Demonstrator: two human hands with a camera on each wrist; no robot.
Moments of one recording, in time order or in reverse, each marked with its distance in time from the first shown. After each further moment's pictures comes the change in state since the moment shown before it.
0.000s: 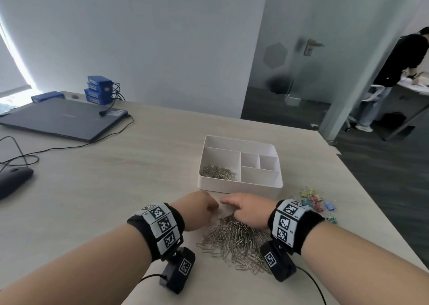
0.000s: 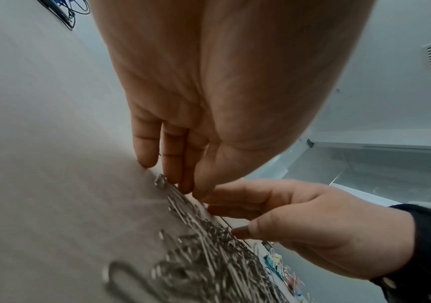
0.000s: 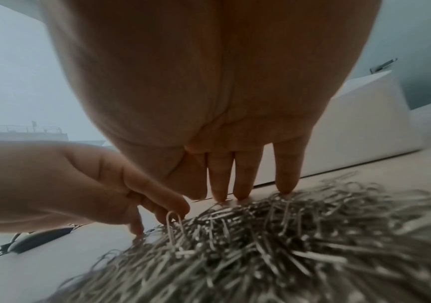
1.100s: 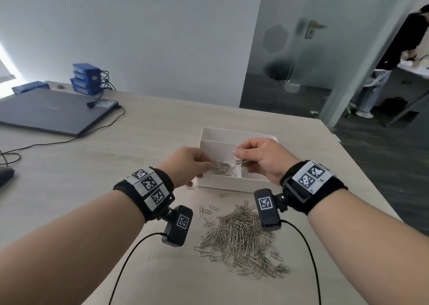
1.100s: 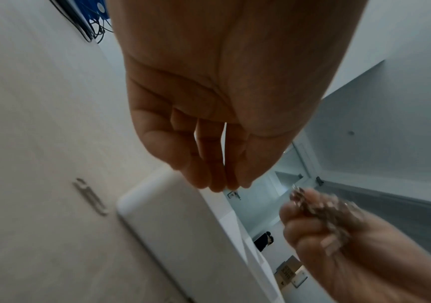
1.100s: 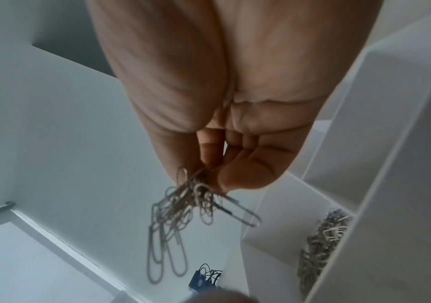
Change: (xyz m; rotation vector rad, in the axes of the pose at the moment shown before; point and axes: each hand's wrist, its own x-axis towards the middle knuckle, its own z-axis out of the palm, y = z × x) left_hand 0.033 -0.017 -0.060 -0.552 0.338 -0.095; right_hand 0.022 0.019 -0.071 1.168 0.429 -0.004
